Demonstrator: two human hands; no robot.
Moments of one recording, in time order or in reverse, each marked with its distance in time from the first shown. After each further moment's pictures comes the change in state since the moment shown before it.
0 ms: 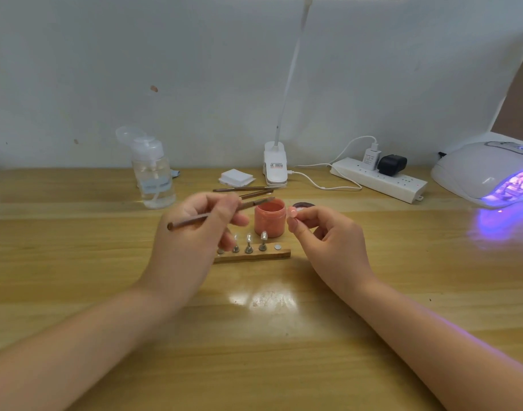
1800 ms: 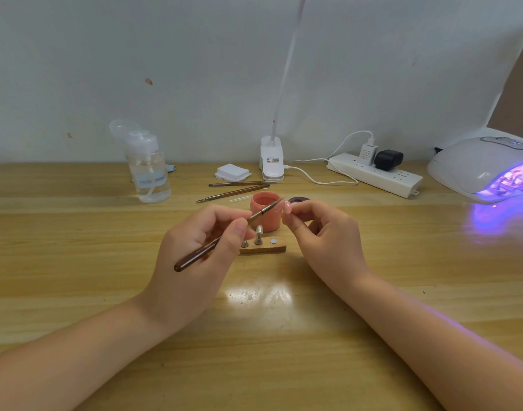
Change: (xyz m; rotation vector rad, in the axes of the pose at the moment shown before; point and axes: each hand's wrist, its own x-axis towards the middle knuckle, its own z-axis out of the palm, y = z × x) left_hand -0.025 -0.003 0.006 0.110 -0.111 0.239; right_hand -0.002 -0.001 0.000 -0.002 -0.017 -0.045
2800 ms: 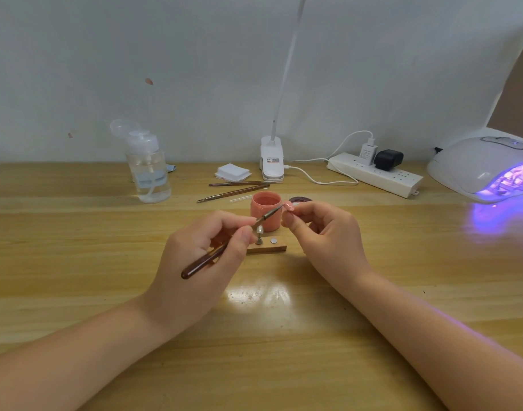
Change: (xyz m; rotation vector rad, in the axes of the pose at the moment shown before) left_hand -0.002 -0.001 0.000 0.087 -0.019 0.062; right_hand 0.000 -0.003 -0.001 0.114 -0.020 0.082
